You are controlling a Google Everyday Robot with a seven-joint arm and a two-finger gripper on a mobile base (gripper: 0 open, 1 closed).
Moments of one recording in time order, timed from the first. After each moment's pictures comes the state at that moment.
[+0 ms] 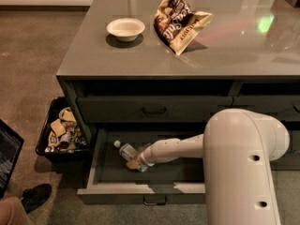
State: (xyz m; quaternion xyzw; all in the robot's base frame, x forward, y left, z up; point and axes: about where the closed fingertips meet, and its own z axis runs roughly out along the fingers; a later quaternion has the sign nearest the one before) arm 0.614 0.069 0.367 -0.45 0.82 0.19 0.29
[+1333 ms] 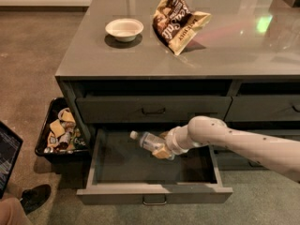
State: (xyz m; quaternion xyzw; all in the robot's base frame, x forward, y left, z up) arm 0.584 -0.037 0.513 -0.55 0.76 0.17 0.29
